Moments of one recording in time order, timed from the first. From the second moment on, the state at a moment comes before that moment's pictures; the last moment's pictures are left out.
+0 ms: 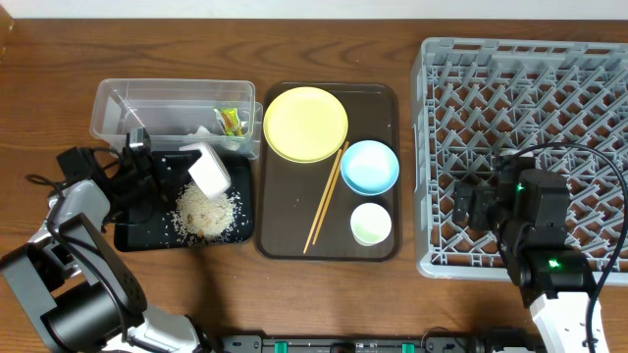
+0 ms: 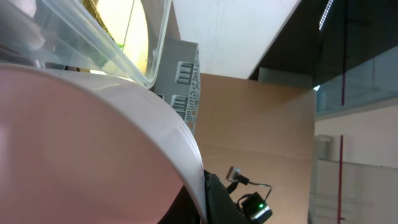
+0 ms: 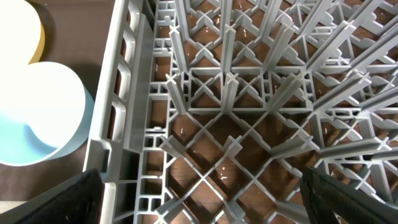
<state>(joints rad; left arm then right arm) 0.56 1.75 0.92 -0.57 1.49 -0.28 0.02 0.90 0.63 -0.51 -0.03 0.09</state>
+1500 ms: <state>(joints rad) -0.49 1.51 0.92 -0.47 0.20 -0.44 0.02 0.90 0.63 -0.51 -0.03 0.09</state>
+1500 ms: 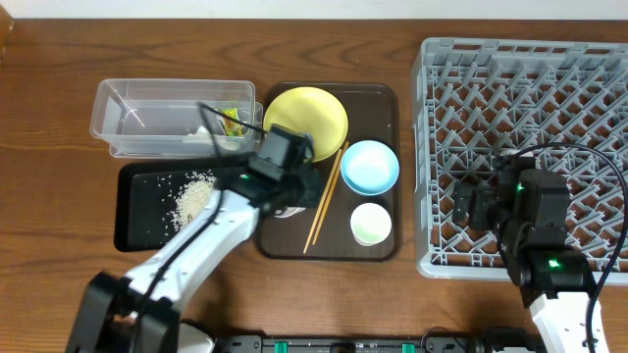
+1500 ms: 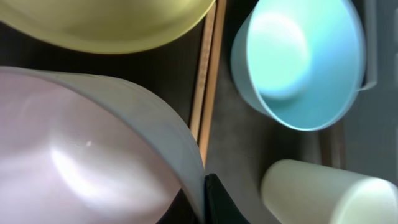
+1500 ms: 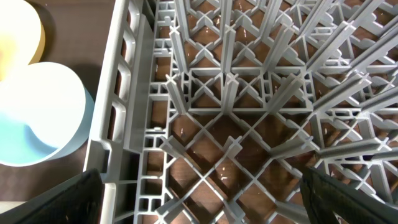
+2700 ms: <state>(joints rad) -0.69 1.50 1.02 -0.55 0.13 -0.38 0.02 0.90 0.63 -0.51 -0.03 0.09</state>
